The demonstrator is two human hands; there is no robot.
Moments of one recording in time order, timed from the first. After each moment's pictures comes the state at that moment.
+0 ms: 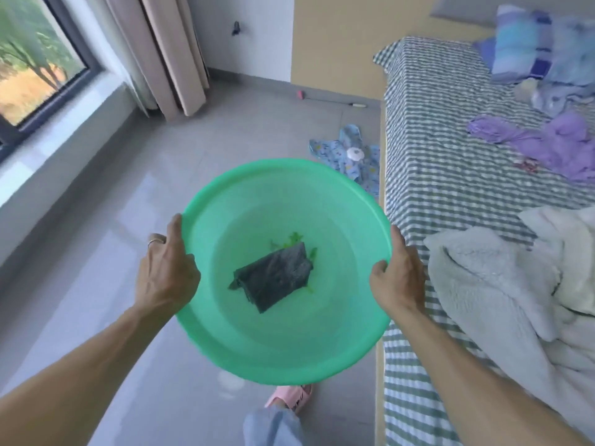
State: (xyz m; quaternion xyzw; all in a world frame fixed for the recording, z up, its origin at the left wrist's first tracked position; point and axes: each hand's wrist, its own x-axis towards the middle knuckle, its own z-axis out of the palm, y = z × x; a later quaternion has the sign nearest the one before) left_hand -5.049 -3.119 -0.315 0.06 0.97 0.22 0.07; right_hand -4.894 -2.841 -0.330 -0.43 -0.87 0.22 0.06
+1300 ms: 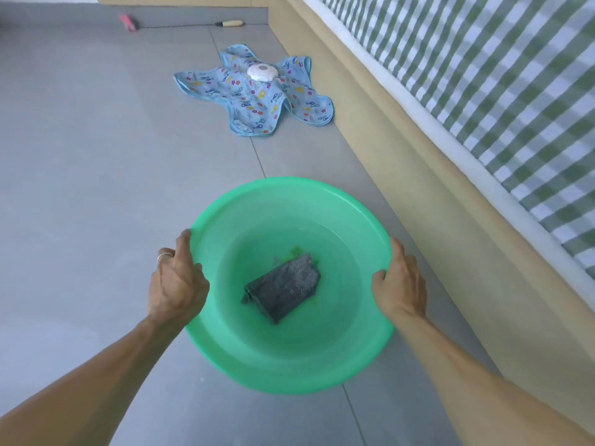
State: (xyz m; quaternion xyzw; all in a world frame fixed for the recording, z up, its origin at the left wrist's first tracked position) left_hand -5.278 -2.868 -0.927 0.31 0.92 0.22 0.12; right_hand -5.014 -2.705 -0.928 -0.65 -0.74 0.15 0.08
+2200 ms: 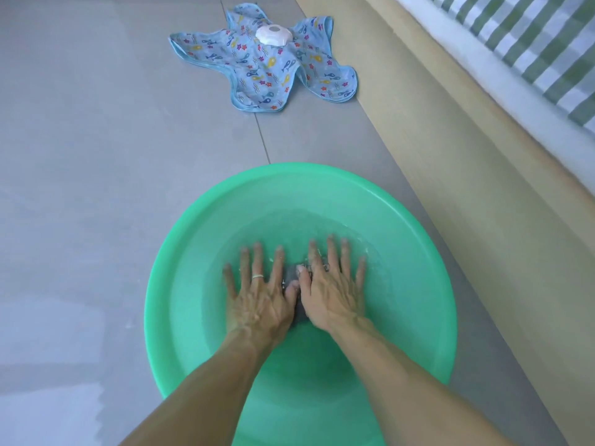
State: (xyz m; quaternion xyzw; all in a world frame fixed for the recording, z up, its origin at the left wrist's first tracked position) left_hand -5.206 -2.776 -1.034 0.46 0.87 -0.02 0.16; right_hand -5.114 -2.689 -1.031 -0.47 -0.87 0.12 -0.11
